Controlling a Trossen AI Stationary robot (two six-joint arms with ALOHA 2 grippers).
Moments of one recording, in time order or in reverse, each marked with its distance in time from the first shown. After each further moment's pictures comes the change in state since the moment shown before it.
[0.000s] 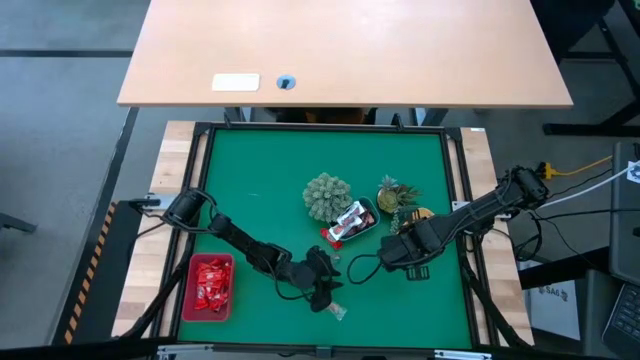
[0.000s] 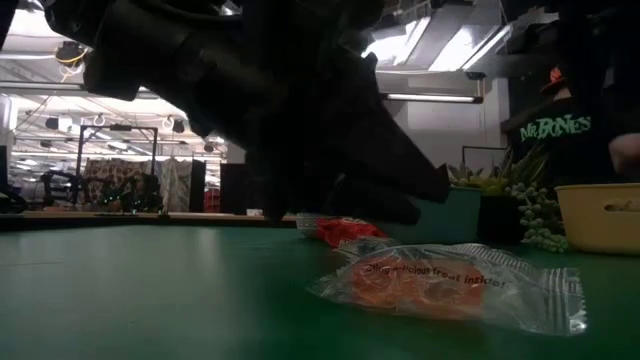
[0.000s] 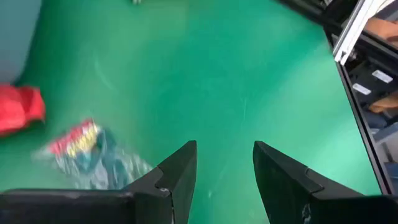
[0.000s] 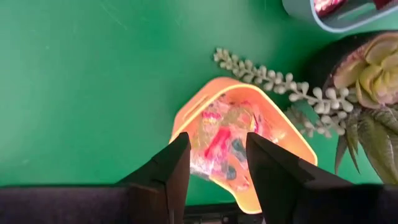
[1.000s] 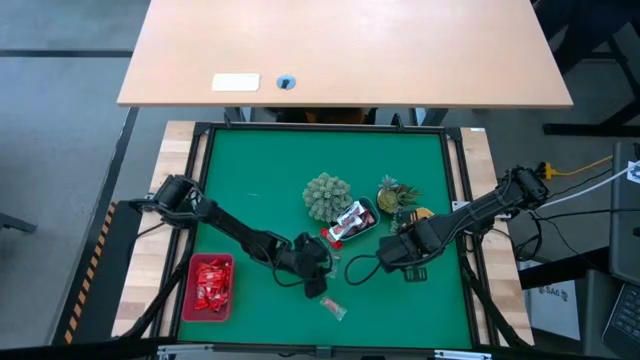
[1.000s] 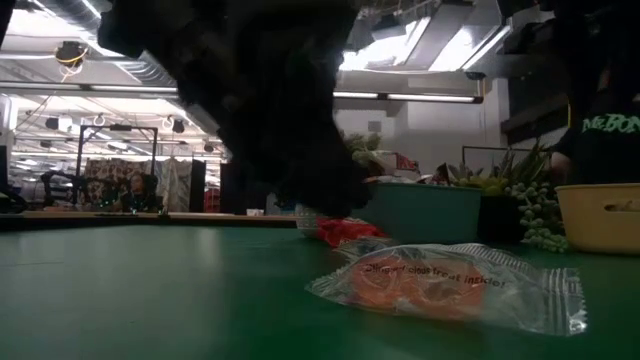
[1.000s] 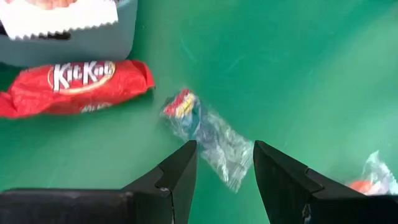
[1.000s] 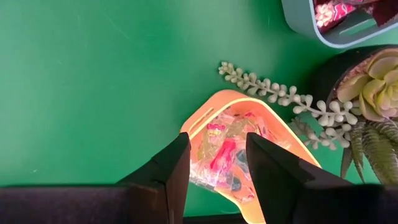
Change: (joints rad) left arm 0.053 -0.149 0.000 -0.394 0.029 -0.045; right arm 0.000 0.000 0.000 0.041 -0.001 0.000
